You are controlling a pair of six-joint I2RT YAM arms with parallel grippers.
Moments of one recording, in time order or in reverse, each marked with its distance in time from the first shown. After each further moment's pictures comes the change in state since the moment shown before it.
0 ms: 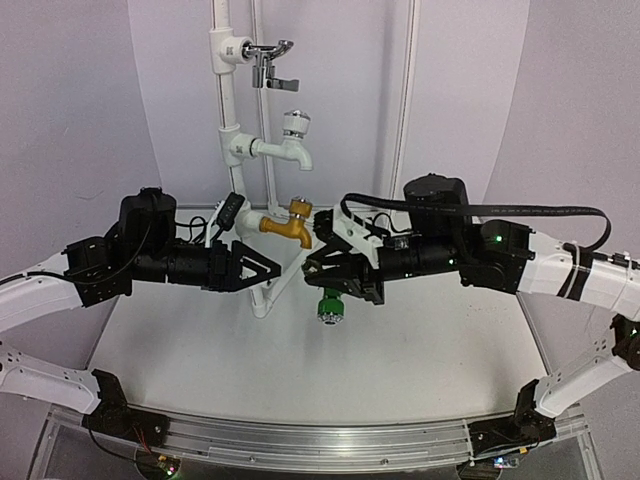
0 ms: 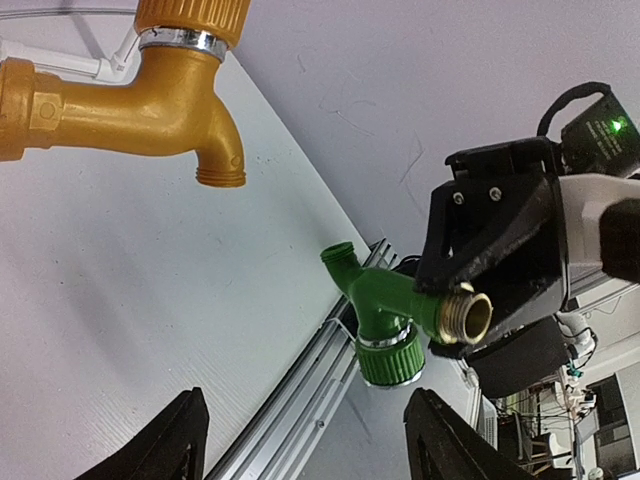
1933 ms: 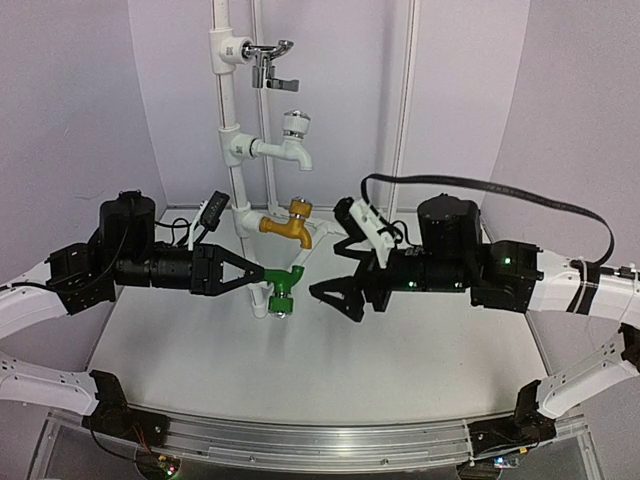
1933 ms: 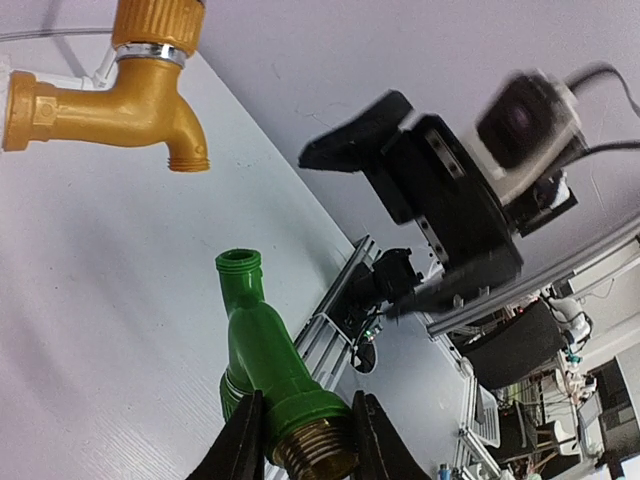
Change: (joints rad) left arm -0.004 -0.106 -0.041 -0.013 0.016 0.035; right arm 0.015 -0.093 -0.154 0.098 0.212 0.453
